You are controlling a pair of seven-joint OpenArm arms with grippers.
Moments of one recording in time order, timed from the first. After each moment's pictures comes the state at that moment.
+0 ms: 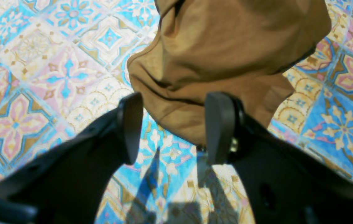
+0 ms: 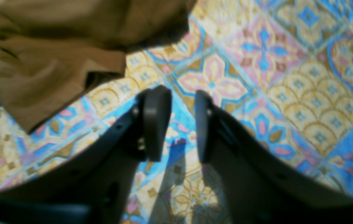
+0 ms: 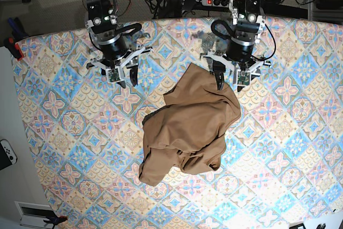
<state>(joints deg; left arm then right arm) 24.8 -1.5 2.1 117.2 -1.3 -0.9 29.9 -24.8 7.1 -6.5 109.3 2.8 5.0 -22.9</state>
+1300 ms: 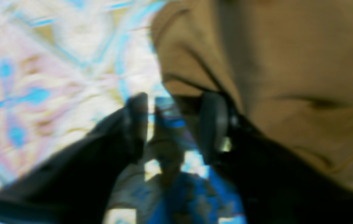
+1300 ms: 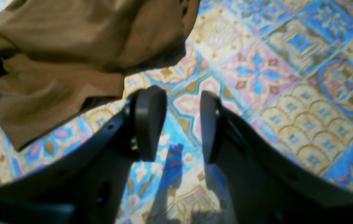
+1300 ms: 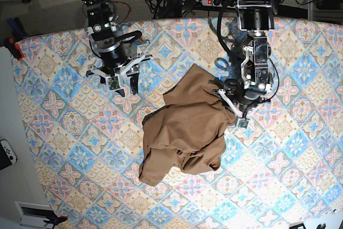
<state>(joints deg) -4.9 -2.5 -4.8 81.9 -3.8 -16.1 49.7 -21.0 7.1 -6.9 108.2 2.8 5.0 -23.4</state>
